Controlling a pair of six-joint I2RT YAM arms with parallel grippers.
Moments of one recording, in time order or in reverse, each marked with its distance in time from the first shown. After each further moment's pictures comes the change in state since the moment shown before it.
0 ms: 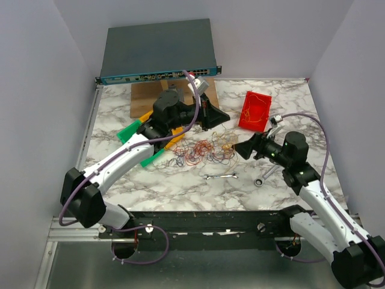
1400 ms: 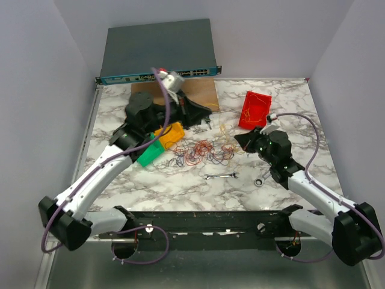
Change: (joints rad) left arm 0.035 -0.196 0.009 -0.171 -0.037 0.012; right arm 0.108 0.219 -0.060 0.327 0.313 0.116
